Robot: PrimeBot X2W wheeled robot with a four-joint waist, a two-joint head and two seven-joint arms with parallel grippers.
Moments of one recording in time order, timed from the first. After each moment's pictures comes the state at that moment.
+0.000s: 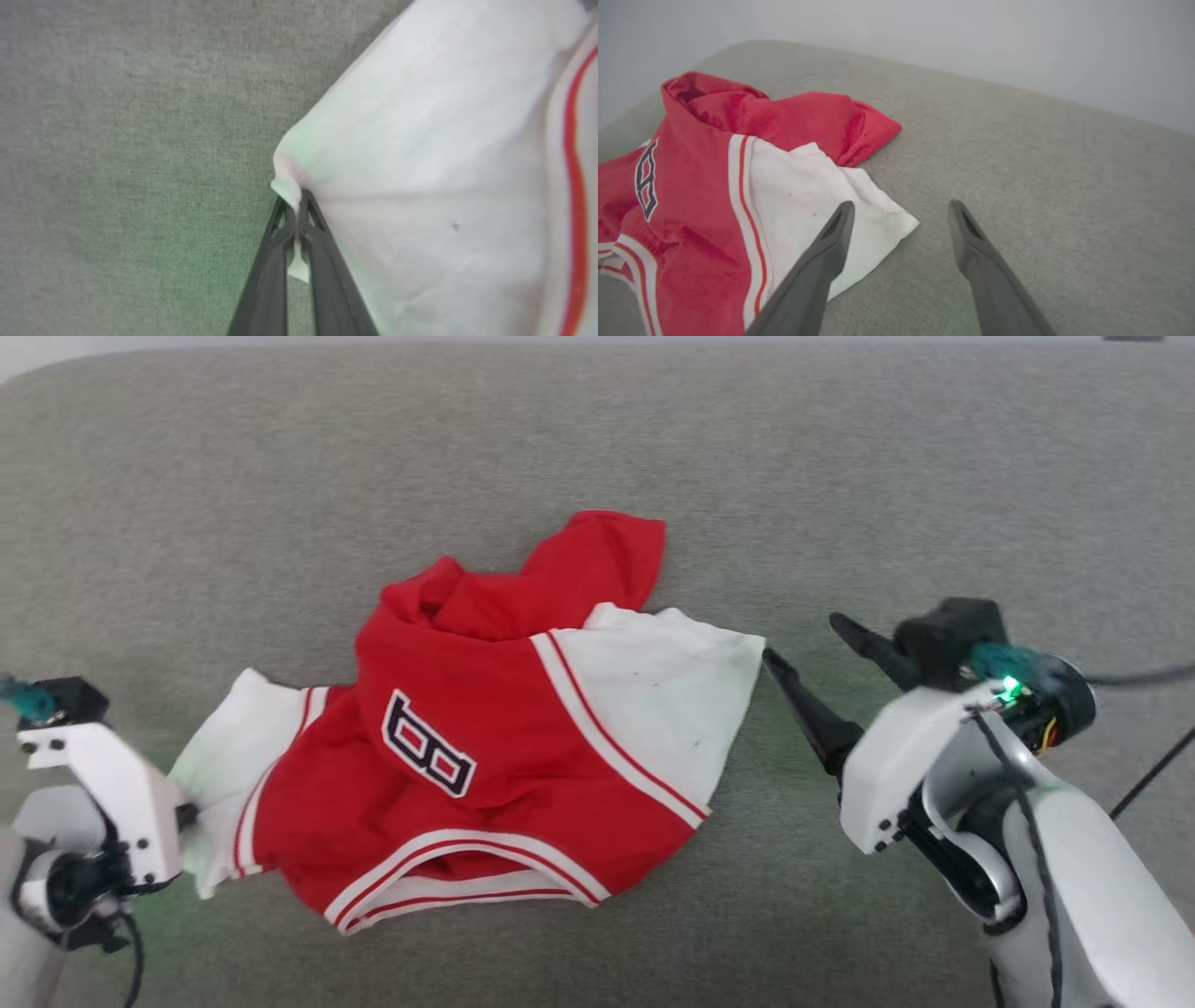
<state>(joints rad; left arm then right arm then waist) -0.46 0.68 -0.40 0.54 -0.91 -0.02 0.69 -0.36 -0.23 0.29 0.00 0.34 0.13 0.37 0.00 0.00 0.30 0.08</state>
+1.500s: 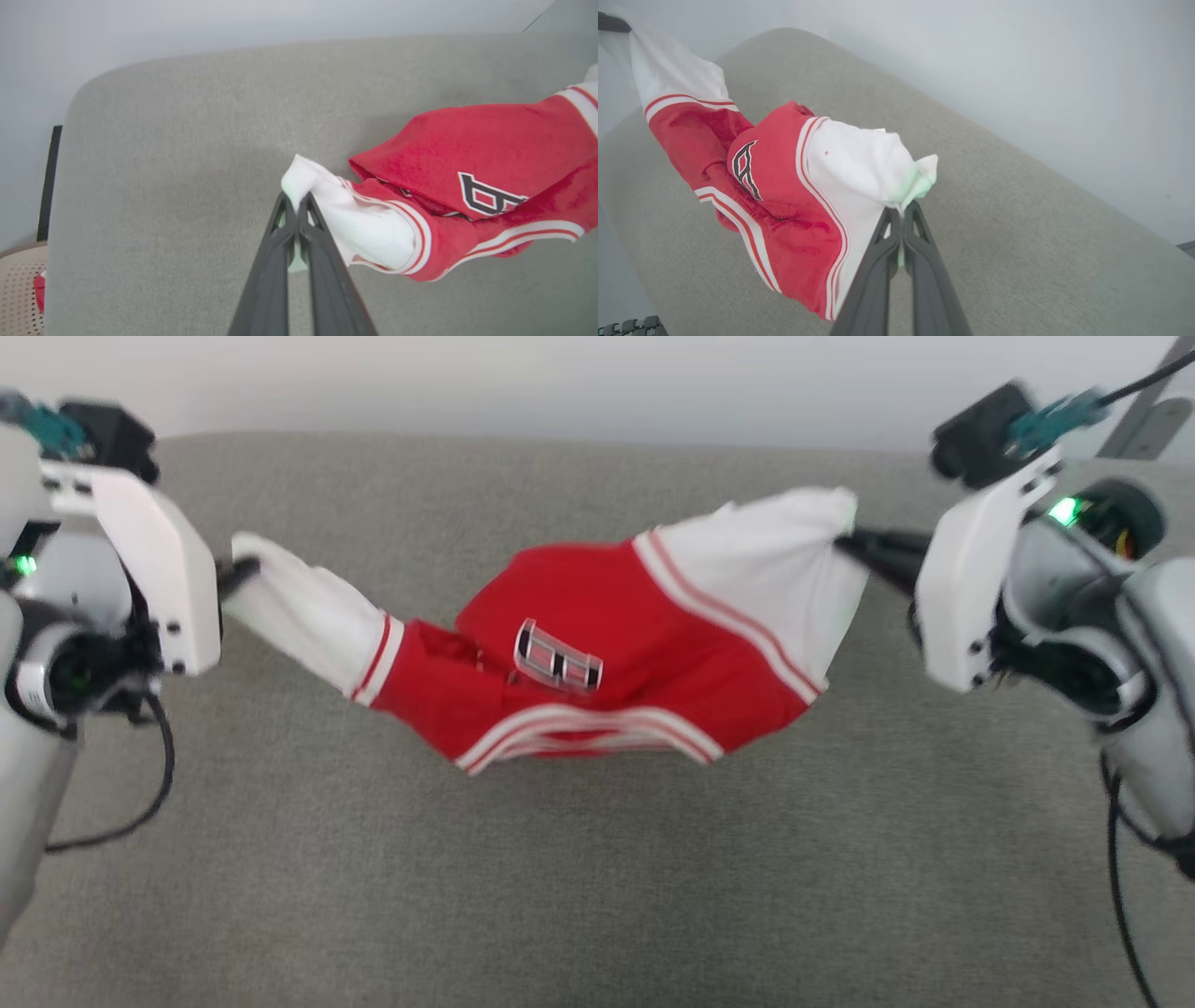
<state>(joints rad) -0.83 0.66 -0.48 0.38 -0.89 -0.06 0.77 -0.84 -0.51 0.58 0.23 0.82 0.13 0.66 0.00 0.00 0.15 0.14</state>
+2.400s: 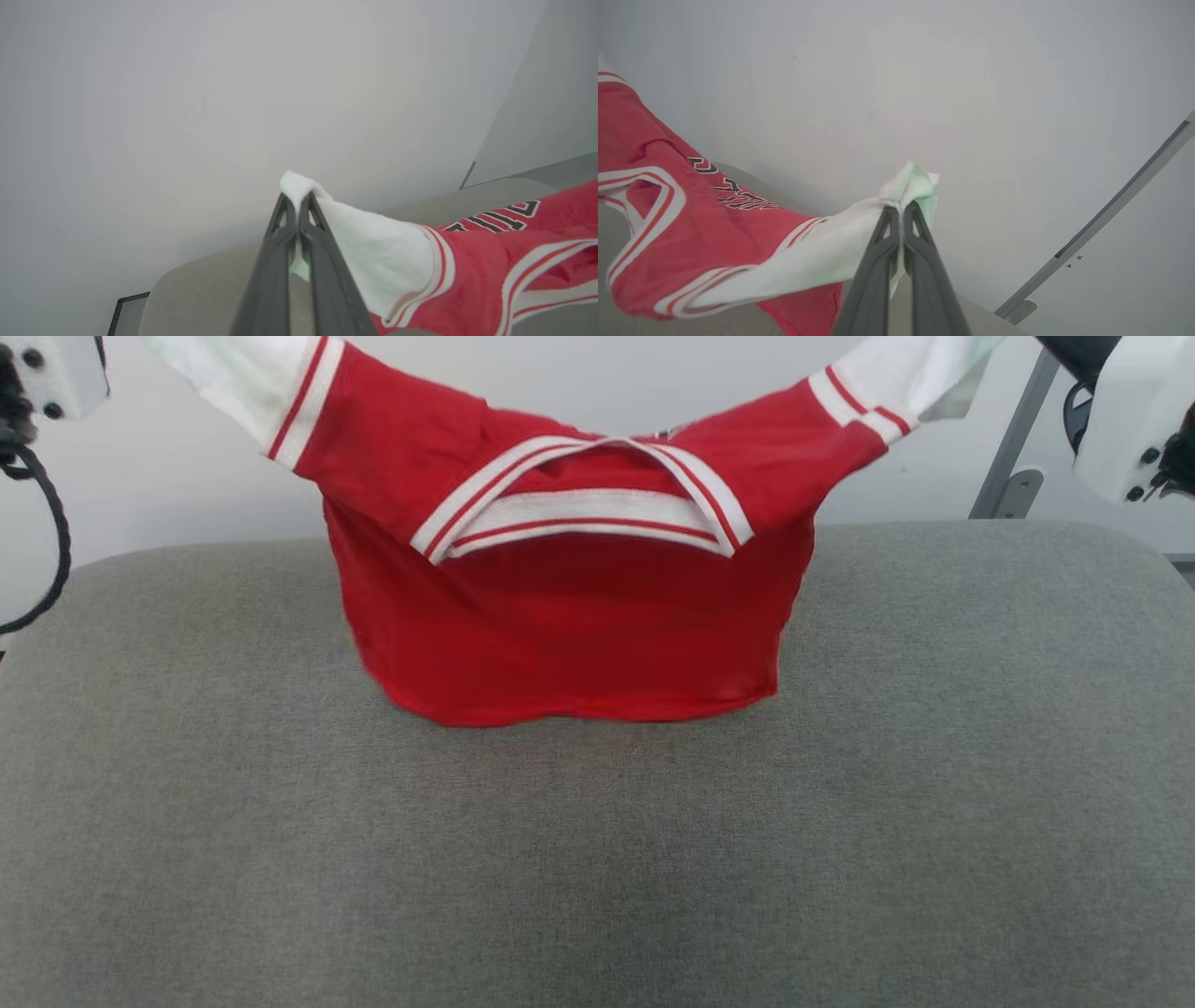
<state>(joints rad) -1.16 0.67 -0.44 0.34 -0.81 -0.03 0.75 -1.03 -0.58 0.45 0.20 0.76 0.13 0.60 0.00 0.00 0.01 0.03</state>
